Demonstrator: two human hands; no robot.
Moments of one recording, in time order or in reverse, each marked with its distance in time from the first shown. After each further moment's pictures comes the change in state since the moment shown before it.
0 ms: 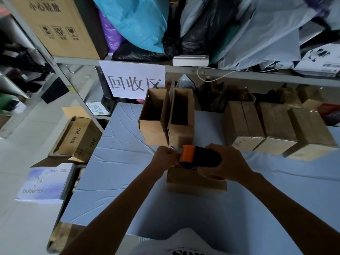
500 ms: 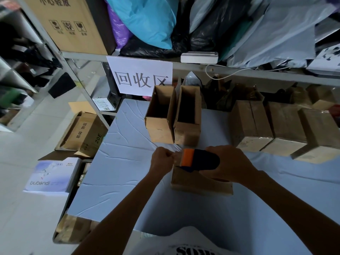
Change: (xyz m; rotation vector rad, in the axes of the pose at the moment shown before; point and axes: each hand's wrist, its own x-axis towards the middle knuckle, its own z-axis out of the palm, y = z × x) left_hand 0.003 -0.031 -0.013 0.308 0.234 0.108; right_hand 0.009 -0.021 0.000 -0.181 -0.133 -0.028
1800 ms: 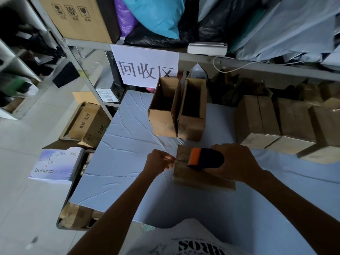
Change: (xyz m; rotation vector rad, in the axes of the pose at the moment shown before) left_hand 0.001 -0.040 -0.002 -0.079 -0.143 -0.076; right_hand -0.001 0.002 0.003 -0.206 -0.084 0.086
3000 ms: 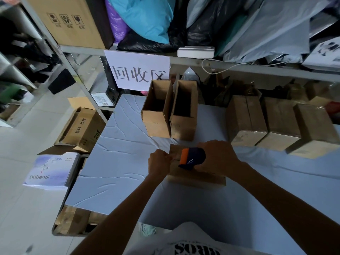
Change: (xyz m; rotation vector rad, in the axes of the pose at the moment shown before) left_hand -0.015 0.022 0.039 0.217 0.281 -0.045; right_hand 0.005 -0.013 0.007 -0.053 -0.028 0.021
